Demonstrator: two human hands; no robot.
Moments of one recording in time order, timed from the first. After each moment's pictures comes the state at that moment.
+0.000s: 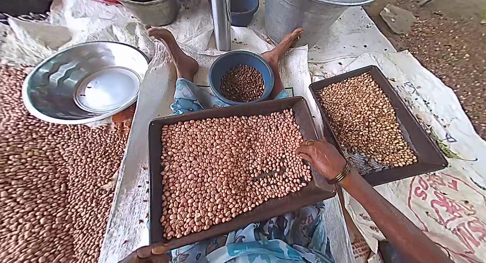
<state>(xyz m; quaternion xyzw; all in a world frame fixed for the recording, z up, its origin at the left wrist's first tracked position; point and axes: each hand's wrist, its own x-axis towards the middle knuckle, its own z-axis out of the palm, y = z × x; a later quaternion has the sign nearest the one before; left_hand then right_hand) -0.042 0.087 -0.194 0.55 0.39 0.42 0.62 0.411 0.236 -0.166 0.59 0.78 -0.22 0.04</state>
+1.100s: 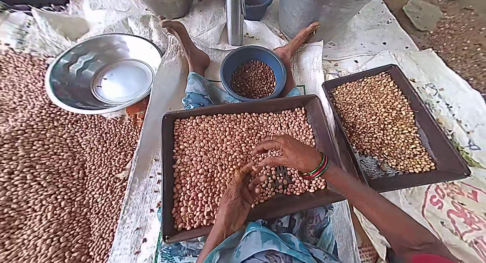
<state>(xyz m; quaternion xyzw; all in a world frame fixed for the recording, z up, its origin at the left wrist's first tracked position) 0.133 0.168 -0.214 0.10 0.36 0.51 0.77 0.324 0.276 -0.163 0.37 0.83 -0.41 -0.14</state>
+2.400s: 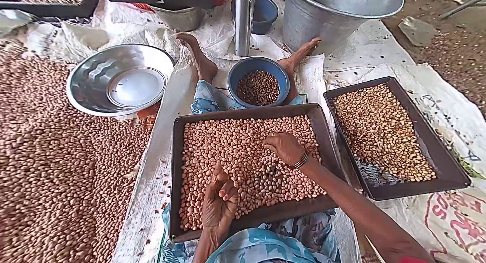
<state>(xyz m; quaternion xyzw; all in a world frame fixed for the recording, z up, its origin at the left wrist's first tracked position) 0.098 0.170 -0.226 -0.06 0.05 0.68 0.73 0.313 0.295 -0.207 0.48 0.85 -0.20 -0.12</state>
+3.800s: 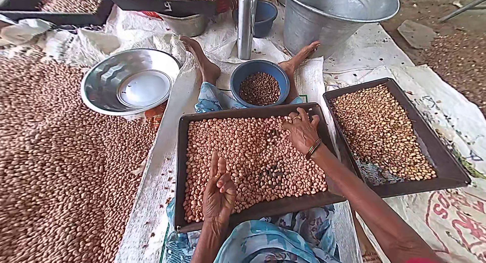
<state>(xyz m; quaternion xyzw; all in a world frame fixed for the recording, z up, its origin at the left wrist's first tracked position) 0.093 0.170 -0.230 -0.04 0.04 0.71 0.70 0.341 0.302 -0.189 0.59 0.80 -0.08 -0.02</state>
